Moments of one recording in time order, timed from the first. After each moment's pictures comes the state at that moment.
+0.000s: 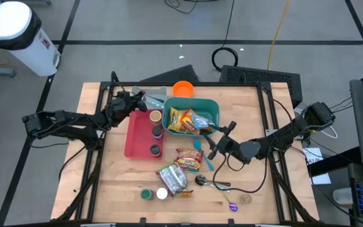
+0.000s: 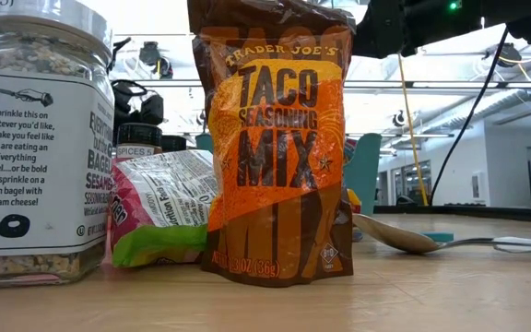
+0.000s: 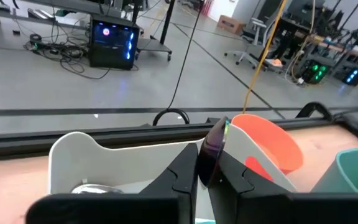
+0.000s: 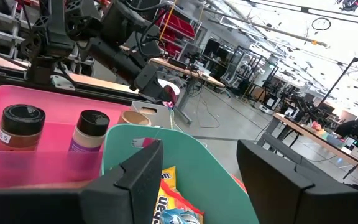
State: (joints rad) left arm 0.52 1.17 0.20 0.76 -0.47 -0.45; right arm 0.41 1.43 0.57 0.91 1.04 -0.43
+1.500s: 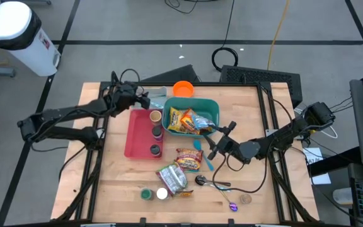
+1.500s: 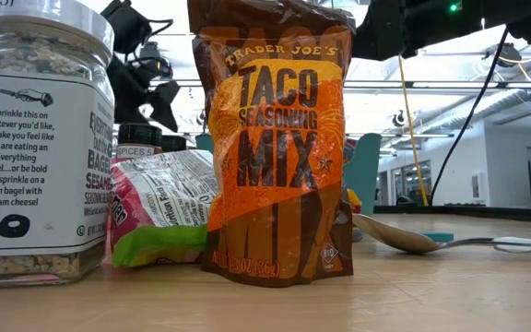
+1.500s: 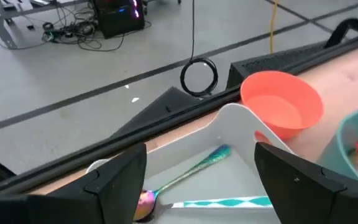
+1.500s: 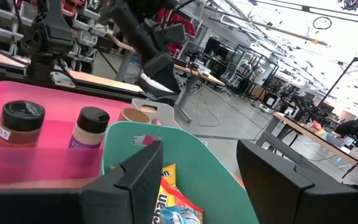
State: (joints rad) left arm 0.51 1.08 0.61 -0.08 -0.44 -0.29; right arm 0.41 1.43 0.57 0.89 1.04 -0.43
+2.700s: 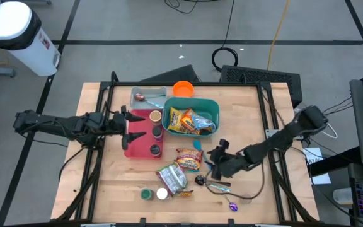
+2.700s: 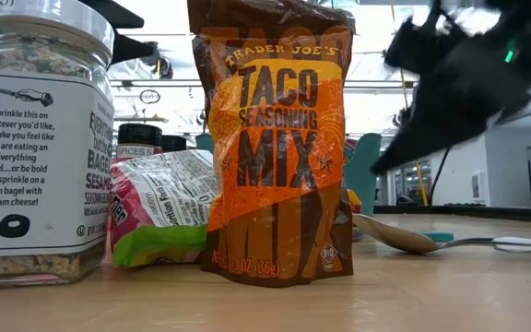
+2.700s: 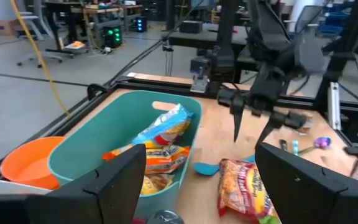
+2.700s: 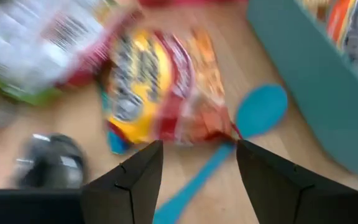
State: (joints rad) left arm -0.09 0.58 0.42 0.02 -0.22 -0.09; right arm 0.47 1.56 0.69 0.02 0.57 0.54
